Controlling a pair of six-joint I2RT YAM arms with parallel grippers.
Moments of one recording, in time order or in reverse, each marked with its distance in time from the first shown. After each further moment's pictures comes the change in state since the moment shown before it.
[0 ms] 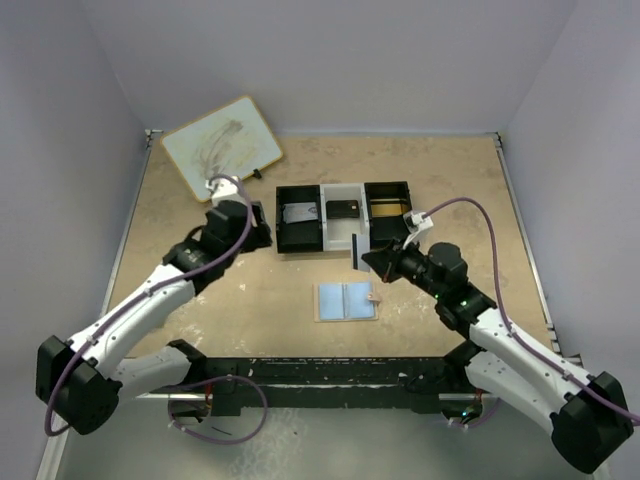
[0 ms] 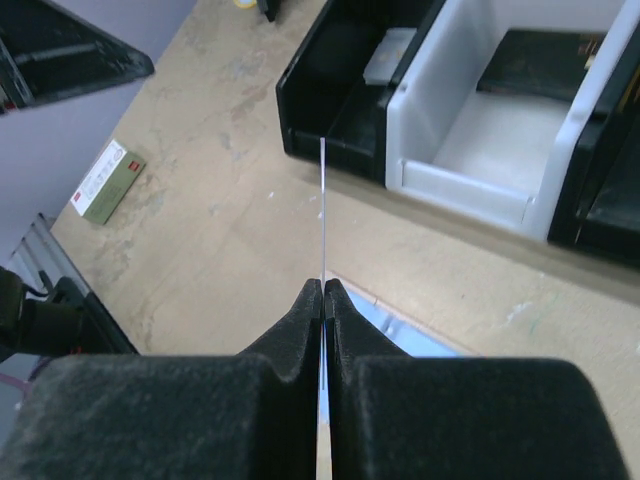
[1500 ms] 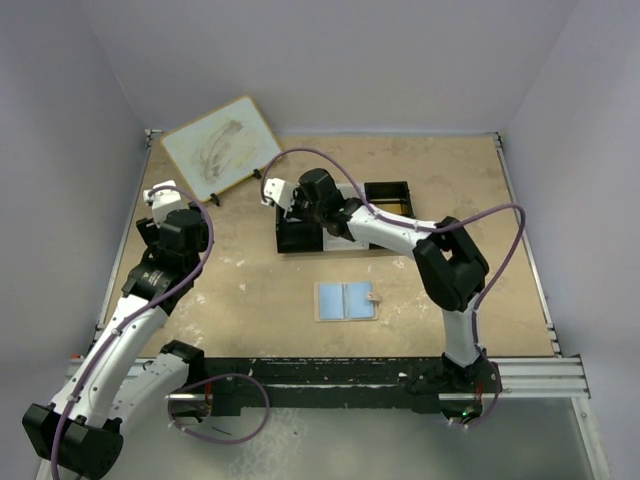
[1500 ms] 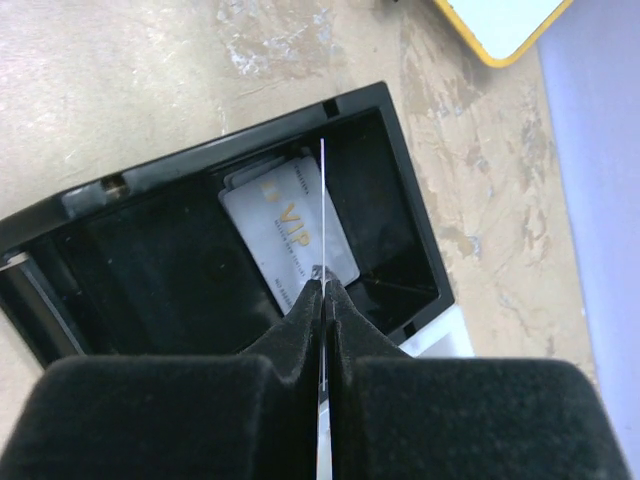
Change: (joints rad) left arm 0.311 -0.269 -0.013 -0.149 -0.348 0.274; right arm 0.200 1.176 1.038 -0.216 0.211 -1.170
